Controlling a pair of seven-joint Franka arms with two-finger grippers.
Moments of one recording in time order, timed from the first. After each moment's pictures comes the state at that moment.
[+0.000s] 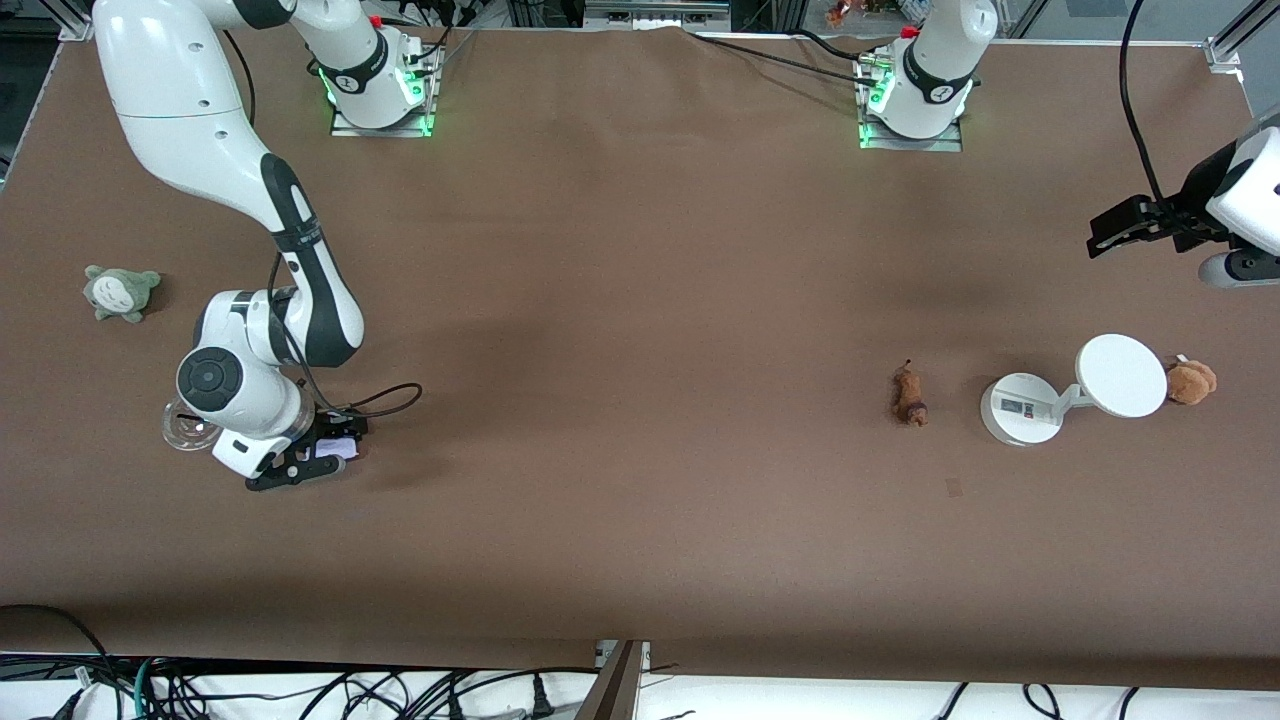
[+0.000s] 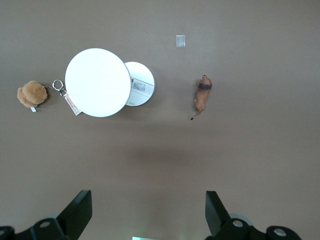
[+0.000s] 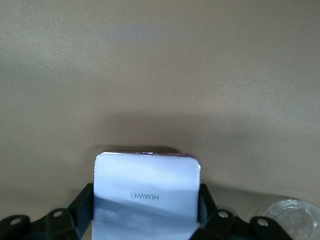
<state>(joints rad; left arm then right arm) -0.03 0.01 0.05 -1.62 0.02 1.53 -0.07 0.19 0.73 -0.15 -1.68 0.01 2.42 -0.20</state>
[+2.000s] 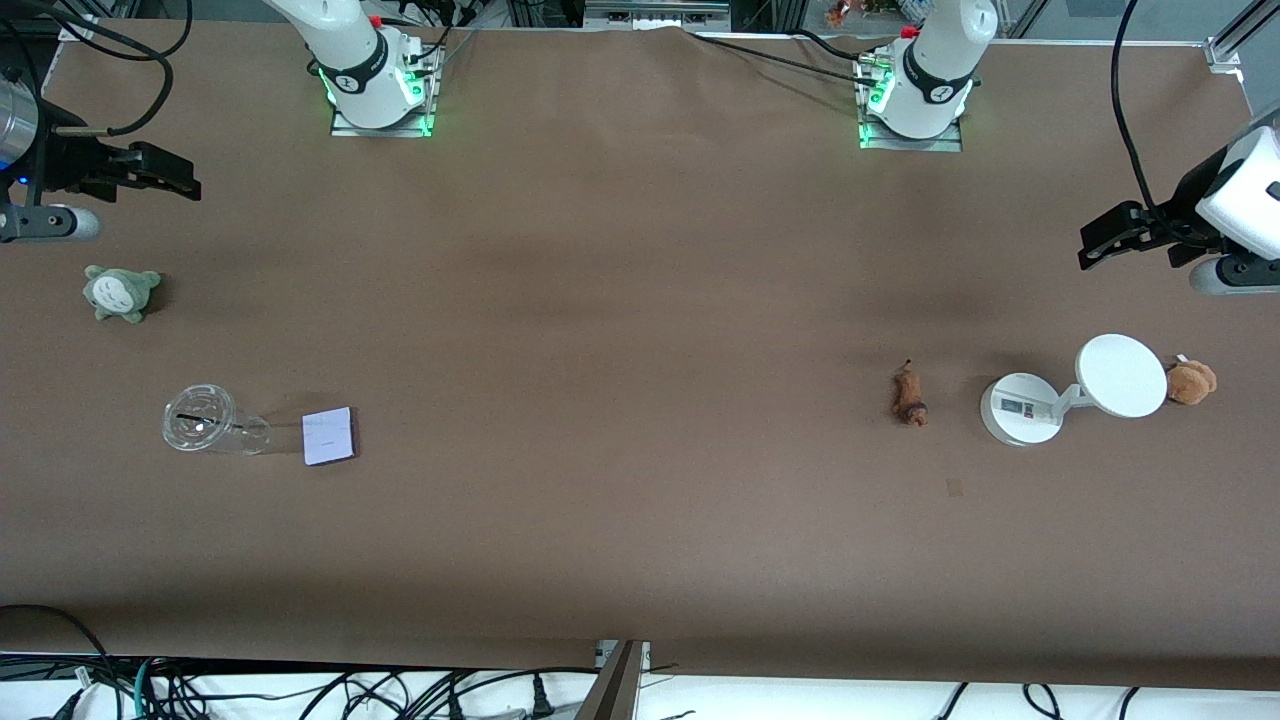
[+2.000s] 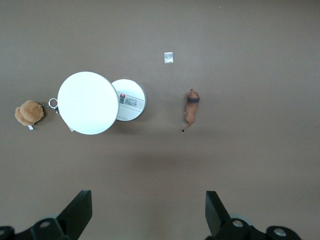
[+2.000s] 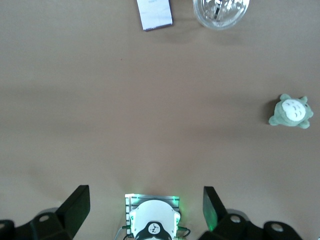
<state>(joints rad) -0.04 0.05 0.01 -1.55 0.02 1.53 -0.08 0.09 -0.03 -0.09 -1.65 -0.01 1.37 -0.02</state>
